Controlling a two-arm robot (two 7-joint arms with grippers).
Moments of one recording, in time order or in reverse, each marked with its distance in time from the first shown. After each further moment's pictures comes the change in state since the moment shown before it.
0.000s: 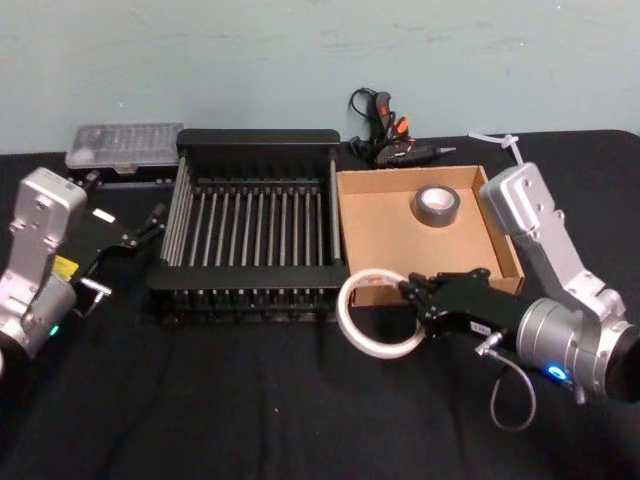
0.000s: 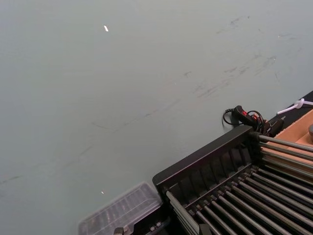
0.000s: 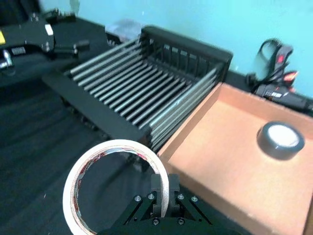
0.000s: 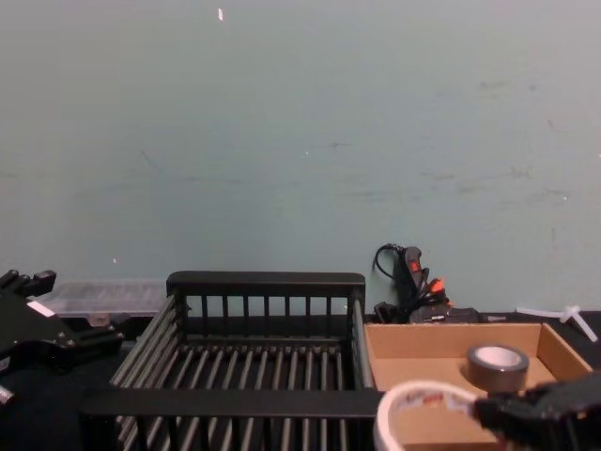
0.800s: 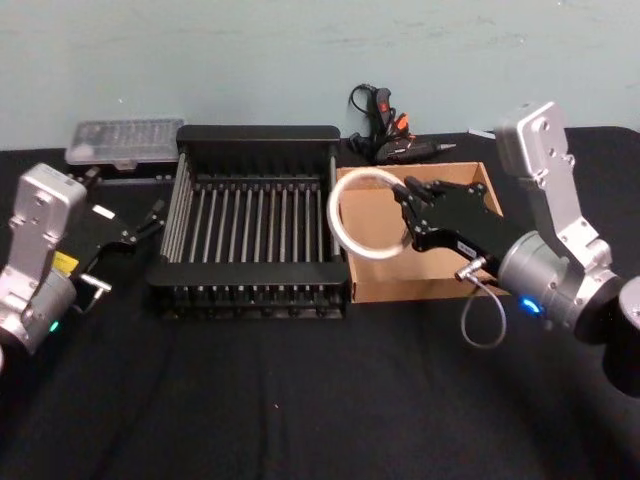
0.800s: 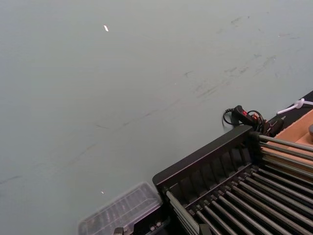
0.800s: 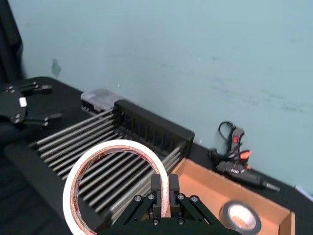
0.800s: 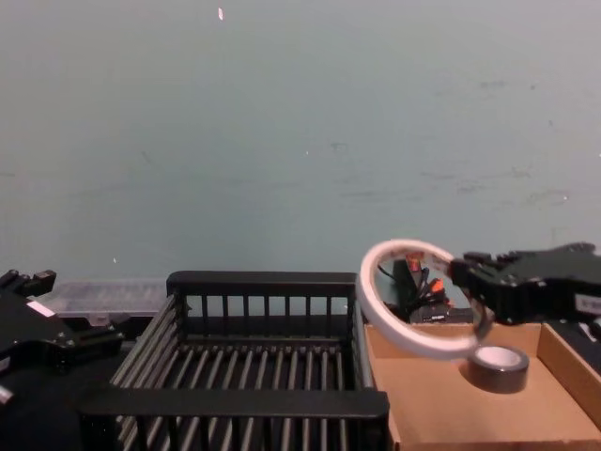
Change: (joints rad) left arm 0.000 0.000 0.000 0.000 0.000 0.000 0.000; right arm 0.113 -0.057 -0.029 0.119 -0.023 -0.286 -0.087
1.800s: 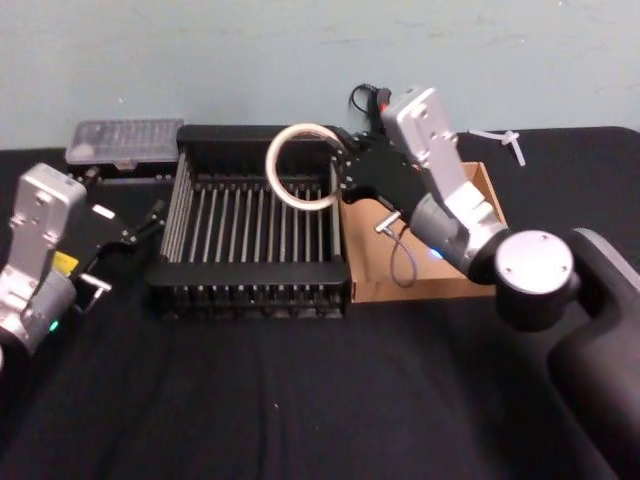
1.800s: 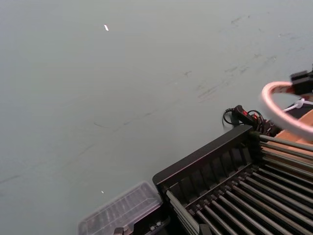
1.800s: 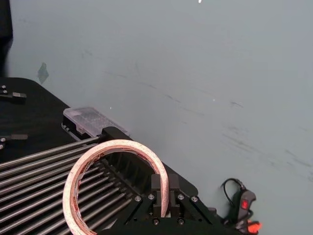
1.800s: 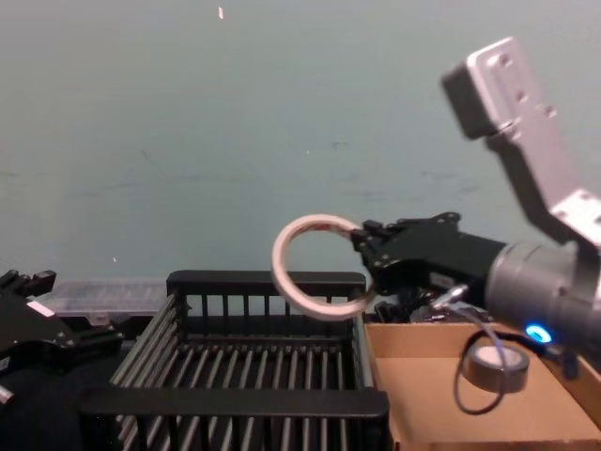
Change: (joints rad) left arm 0.000 0.000 0.000 0.000 0.000 0.000 0.000; right arm 0.288 -0.181 -0.127 0.447 -0.226 -0.316 -0.030
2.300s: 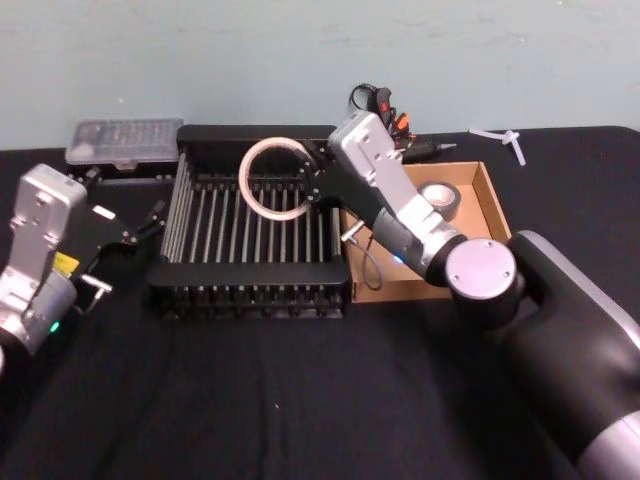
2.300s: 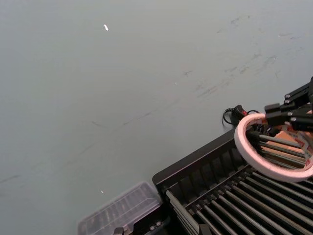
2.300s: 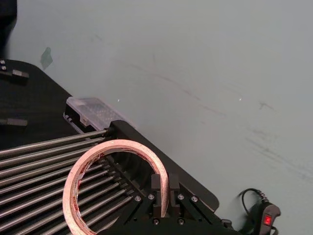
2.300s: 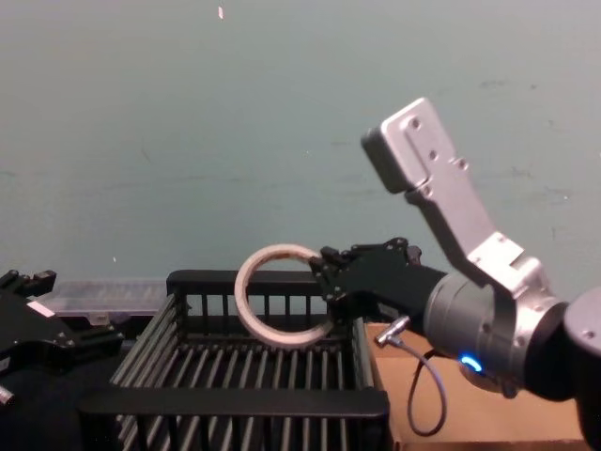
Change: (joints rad) left arm 0.000 0.000 0.000 0.000 0.000 0.000 0.000; right arm 0.095 -0.096 -0.041 0.240 -0.118 -0.134 -0.043
